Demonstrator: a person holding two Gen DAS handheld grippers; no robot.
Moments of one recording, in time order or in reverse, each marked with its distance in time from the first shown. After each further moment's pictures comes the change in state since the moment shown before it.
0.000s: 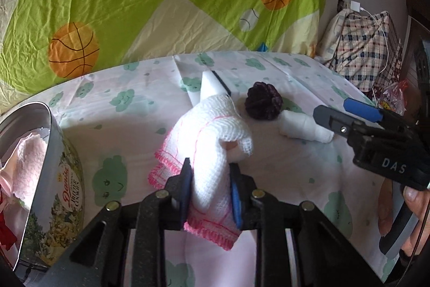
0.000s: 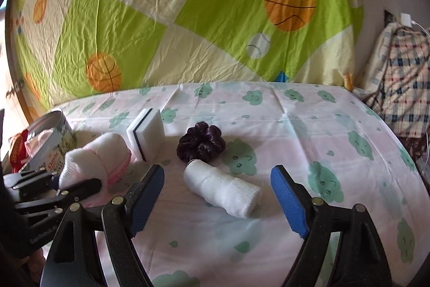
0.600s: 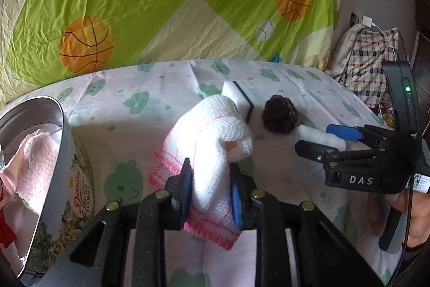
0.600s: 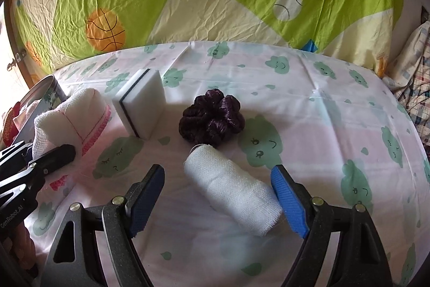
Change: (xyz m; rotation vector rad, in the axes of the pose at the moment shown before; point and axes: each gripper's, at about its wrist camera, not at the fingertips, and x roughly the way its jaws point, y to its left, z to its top) left arm 0.000 0.022 0.005 -0.064 -0.038 0.029; right arm 0.053 0.006 0.006 -0.073 0.215 0.061
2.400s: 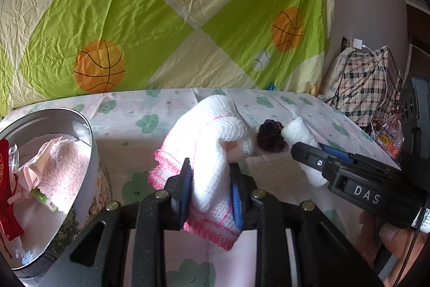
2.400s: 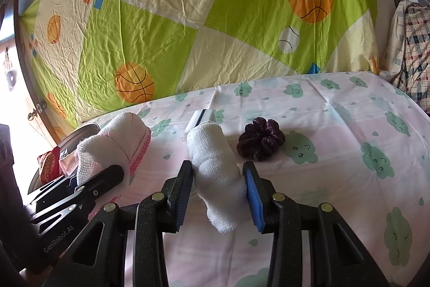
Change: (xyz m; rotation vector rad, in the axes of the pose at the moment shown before) left arm -0.037 0.009 -0.009 -0.021 -0.156 -0.027; right arm -0.053 0.044 -0.024 0.181 -0.268 0.106
